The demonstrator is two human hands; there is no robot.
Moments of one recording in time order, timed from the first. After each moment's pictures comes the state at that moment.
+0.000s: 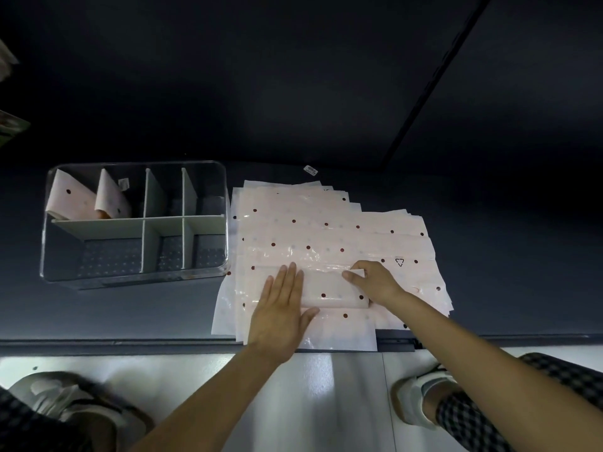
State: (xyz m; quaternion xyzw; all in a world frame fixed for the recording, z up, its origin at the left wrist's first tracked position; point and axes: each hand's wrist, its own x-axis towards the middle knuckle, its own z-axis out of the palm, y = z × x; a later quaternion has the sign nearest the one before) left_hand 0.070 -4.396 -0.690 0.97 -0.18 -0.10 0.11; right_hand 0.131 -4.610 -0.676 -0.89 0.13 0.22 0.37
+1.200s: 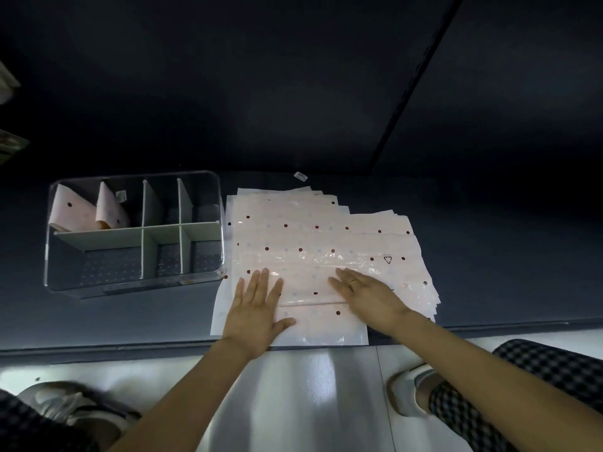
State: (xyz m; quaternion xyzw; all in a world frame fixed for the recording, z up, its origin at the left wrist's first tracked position) left_hand 0.076 -4.361 -0.686 0.97 -0.19 -0.17 0.04; right_hand 0.087 -4.609 -0.649 -0.95 -0.25 0.18 -0.07
